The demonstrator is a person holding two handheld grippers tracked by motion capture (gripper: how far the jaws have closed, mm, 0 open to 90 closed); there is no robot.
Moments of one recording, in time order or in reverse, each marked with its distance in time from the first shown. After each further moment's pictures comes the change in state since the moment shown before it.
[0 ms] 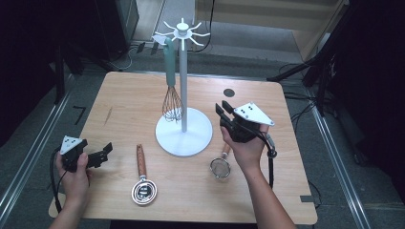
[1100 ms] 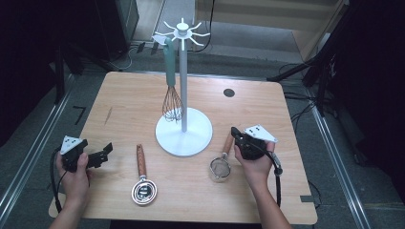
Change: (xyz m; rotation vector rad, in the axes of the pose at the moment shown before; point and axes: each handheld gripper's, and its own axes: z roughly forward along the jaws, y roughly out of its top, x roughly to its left) left arm 0.000 0.000 0.000 0.003 -0.005 0.003; right arm -0.038 -0.092 -0.003 0.216 -0.081 0.090
